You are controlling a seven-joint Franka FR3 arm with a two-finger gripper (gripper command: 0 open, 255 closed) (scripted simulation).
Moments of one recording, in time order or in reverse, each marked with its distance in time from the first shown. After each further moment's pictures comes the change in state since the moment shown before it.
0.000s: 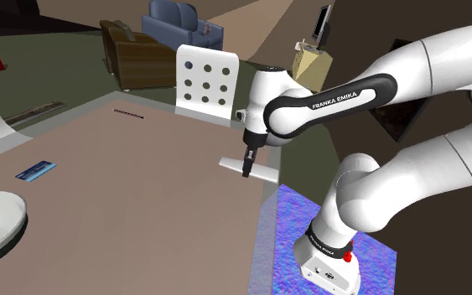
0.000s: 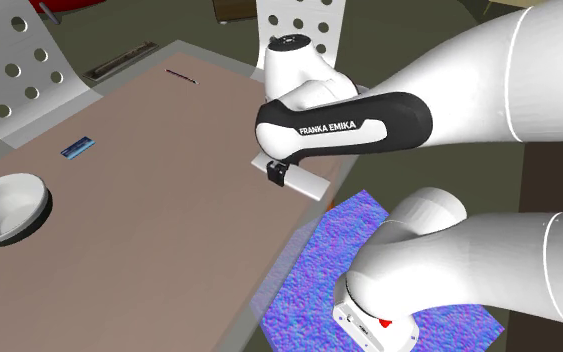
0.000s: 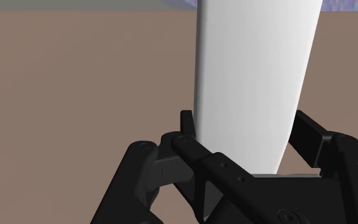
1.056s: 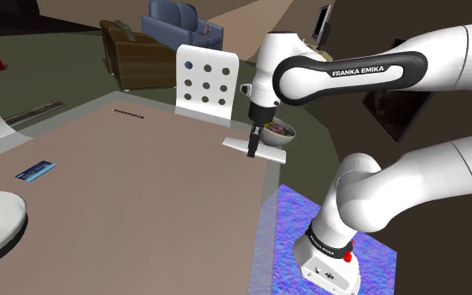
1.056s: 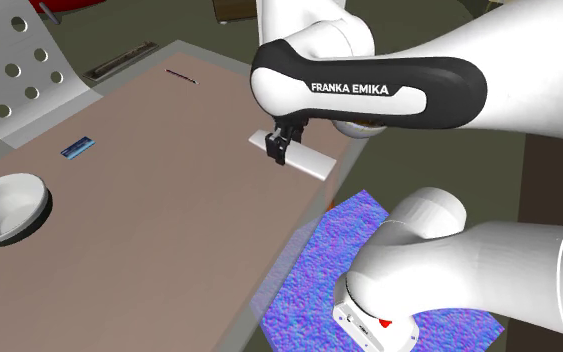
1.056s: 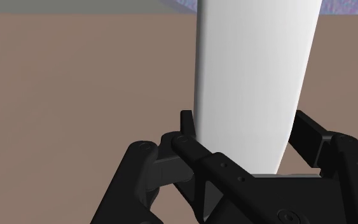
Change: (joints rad) arm 0.004 -0.100 0.016 0.163 0.015 -0.263 -0.006
